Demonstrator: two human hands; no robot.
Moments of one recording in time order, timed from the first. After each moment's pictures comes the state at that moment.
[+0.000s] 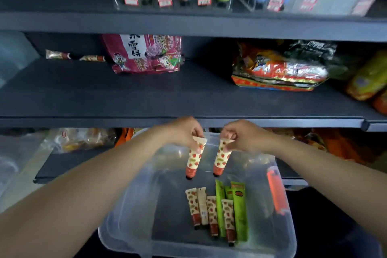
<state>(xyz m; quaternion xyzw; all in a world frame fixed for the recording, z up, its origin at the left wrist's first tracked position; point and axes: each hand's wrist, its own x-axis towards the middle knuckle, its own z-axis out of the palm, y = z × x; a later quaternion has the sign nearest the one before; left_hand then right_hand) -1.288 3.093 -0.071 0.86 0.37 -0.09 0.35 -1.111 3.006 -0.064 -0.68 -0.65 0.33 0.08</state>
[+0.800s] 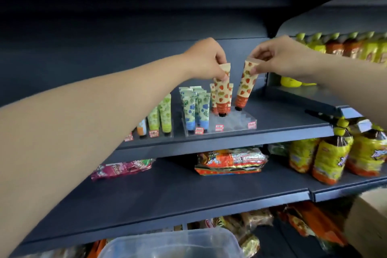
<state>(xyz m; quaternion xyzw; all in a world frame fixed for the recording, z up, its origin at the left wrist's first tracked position) -1.141 3.062 0.294 0.93 0.25 0.25 0.07 -0.974 2.966 0.284 -0.67 -0.63 0.01 0.39</state>
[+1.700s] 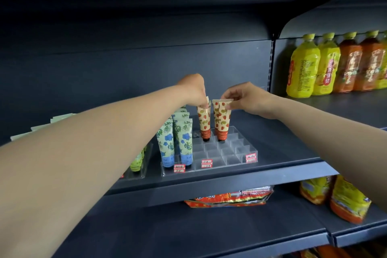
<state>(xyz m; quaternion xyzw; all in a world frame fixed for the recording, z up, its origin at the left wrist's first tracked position) -1.037 3.177 0.258 0.90 0.40 0.15 0.05 -0.887 3.102 0.222 -0.65 -0.64 0.14 0.37</state>
